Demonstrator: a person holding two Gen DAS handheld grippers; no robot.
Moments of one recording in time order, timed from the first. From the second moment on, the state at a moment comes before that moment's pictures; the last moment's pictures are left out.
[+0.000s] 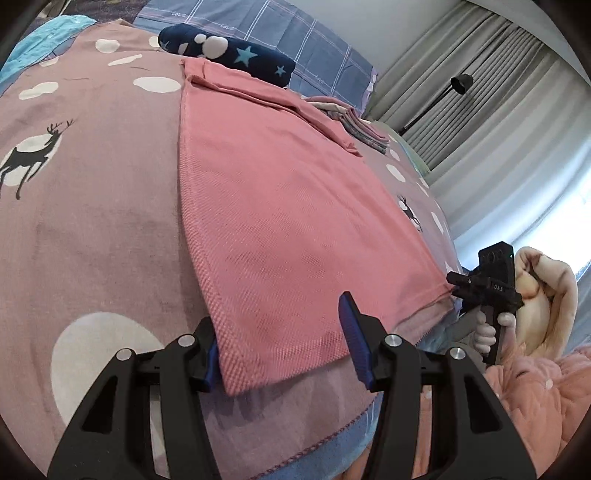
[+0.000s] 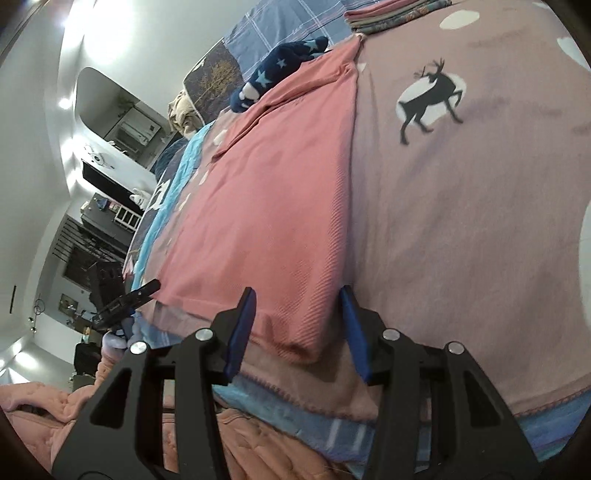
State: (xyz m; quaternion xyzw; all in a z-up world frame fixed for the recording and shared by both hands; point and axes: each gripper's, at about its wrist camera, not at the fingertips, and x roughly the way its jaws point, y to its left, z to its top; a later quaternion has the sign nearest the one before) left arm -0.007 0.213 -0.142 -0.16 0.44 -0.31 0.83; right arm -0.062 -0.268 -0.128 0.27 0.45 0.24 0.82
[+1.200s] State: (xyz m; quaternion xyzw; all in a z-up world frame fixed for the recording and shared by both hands) left arm 0.031 0.186 -0.009 -0.13 0.28 -0.28 0.91; right arm 0.012 -0.285 -0.008 0.23 0.28 0.19 0.91
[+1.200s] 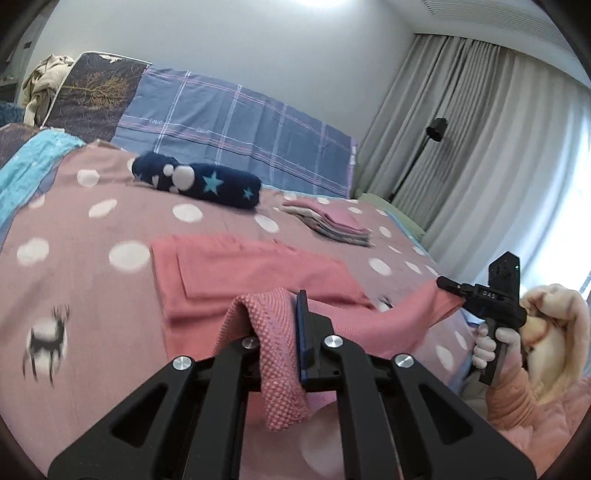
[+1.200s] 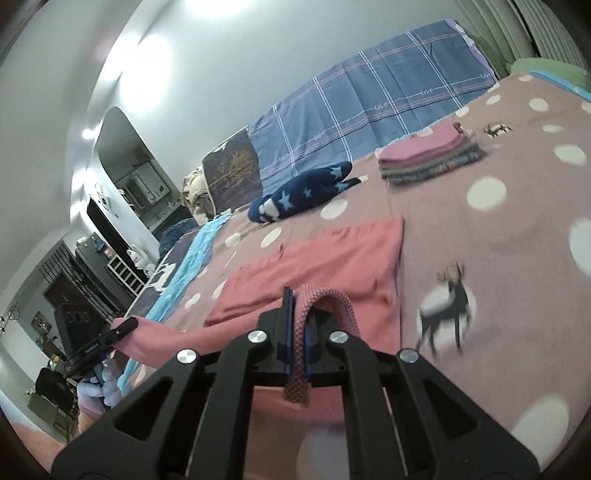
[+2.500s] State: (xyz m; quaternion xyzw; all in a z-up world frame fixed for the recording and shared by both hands) left arm 0.276 0.194 -0.071 -0.18 0.39 -0.16 0.89; right arm 0.230 -0.308 -0.067 0.20 0.37 0.09 0.90
